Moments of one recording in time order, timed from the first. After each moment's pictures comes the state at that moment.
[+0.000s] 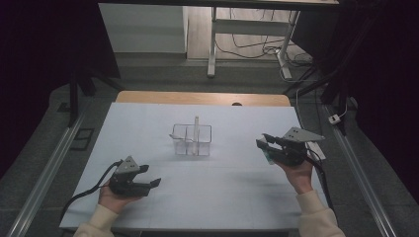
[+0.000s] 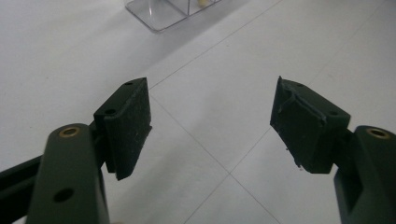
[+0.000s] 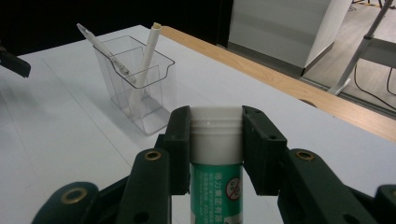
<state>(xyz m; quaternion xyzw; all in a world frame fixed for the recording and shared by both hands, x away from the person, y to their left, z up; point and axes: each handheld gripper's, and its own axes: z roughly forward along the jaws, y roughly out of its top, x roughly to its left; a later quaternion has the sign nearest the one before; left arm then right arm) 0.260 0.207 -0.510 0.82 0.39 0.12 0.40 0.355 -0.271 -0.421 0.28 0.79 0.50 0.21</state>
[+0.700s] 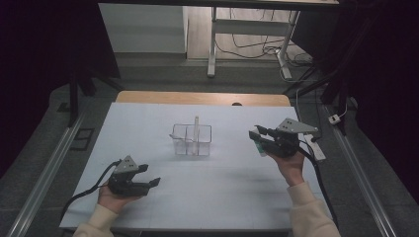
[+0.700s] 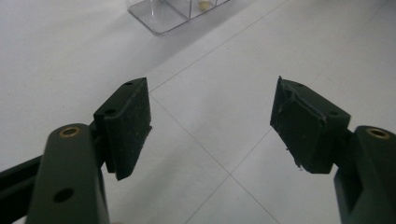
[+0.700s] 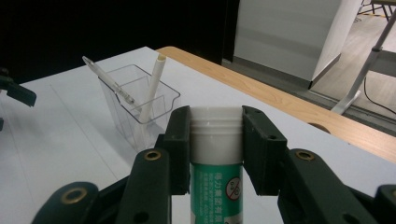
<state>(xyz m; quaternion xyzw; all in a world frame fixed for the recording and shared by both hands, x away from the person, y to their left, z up) 0.259 0.209 -0.508 0.81 0.39 0.12 0.41 0.371 -0.250 -0.410 0.27 0.77 0.53 0.20</state>
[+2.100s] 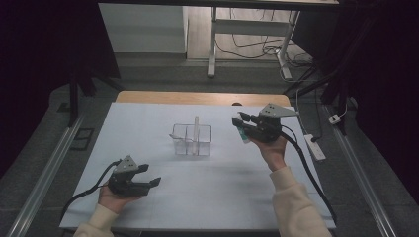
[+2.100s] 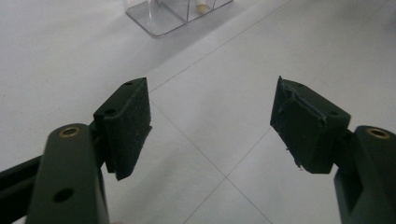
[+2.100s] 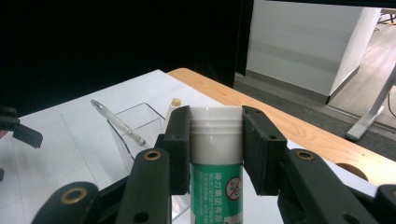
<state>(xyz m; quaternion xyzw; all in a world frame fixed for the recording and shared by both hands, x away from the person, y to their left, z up) 0.259 0.209 -0.508 0.81 0.39 0.12 0.42 0.401 -0.201 -0.394 0.26 0.76 0.56 0.18</state>
